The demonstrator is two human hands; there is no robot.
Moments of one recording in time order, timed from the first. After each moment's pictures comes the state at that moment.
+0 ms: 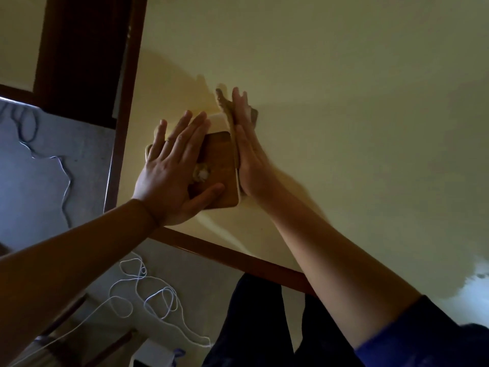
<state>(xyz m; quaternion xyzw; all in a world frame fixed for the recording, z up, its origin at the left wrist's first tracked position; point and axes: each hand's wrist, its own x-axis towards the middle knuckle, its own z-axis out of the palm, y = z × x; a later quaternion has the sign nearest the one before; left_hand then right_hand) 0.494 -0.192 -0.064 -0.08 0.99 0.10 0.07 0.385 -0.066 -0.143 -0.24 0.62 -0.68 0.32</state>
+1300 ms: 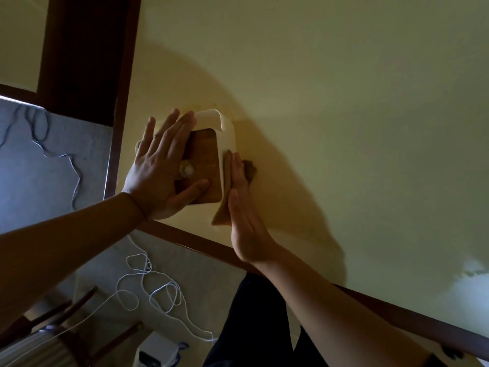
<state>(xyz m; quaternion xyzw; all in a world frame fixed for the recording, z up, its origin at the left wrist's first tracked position) 0.492 -0.191 -0.063 -0.08 0.99 0.09 0.08 0.461 0.009 -0.129 -0.18 0.60 -0.67 0.41</state>
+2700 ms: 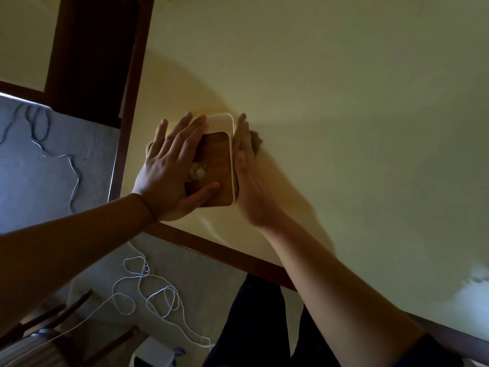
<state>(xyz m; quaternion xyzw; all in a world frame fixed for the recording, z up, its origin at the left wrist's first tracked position) 0.495 -0.192 -0.065 -0.08 0.99 0.10 0.06 0.417 -0.033 -0.141 -0.20 0.60 -0.67 0.40</state>
